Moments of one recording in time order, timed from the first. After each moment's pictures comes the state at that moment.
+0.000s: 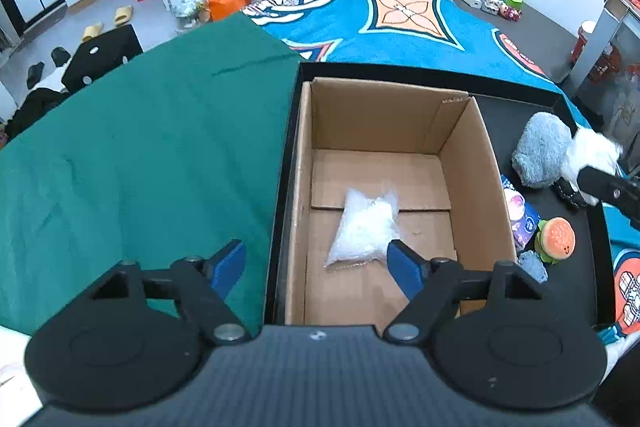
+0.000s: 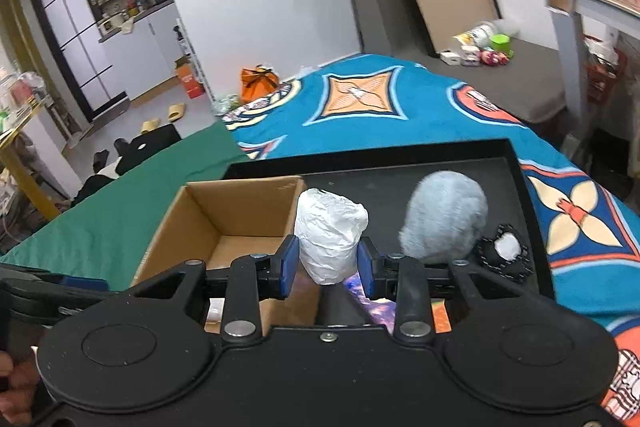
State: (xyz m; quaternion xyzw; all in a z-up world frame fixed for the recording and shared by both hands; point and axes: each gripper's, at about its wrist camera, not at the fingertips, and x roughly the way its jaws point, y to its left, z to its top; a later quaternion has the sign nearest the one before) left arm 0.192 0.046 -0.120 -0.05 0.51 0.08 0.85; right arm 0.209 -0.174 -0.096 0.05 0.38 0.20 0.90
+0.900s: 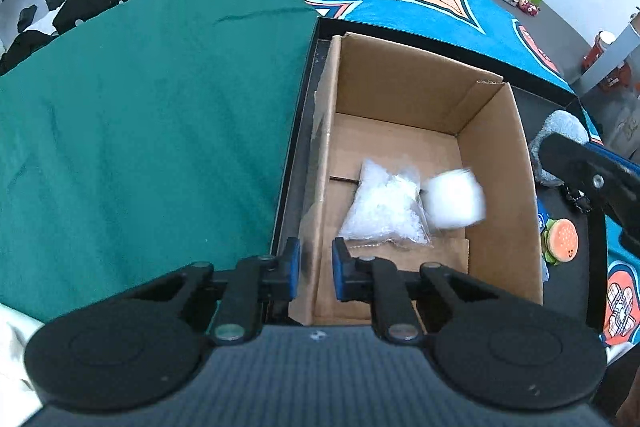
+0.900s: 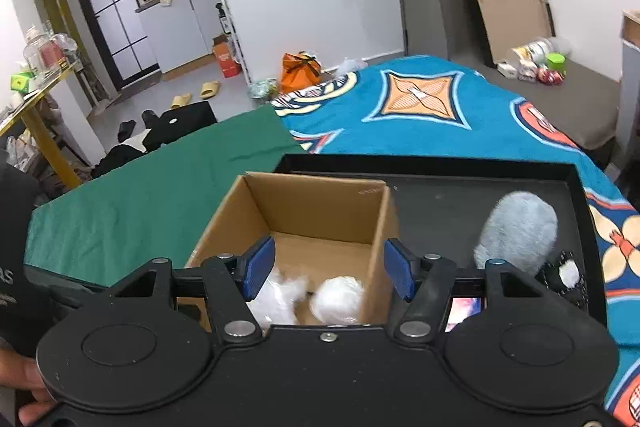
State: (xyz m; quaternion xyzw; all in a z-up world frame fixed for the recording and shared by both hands) left arm 0.197 0.074 -0.145 -0.12 0.55 0.08 0.82; right arm 0.210 -0.121 -0.095 0.01 0.38 0.24 0.89
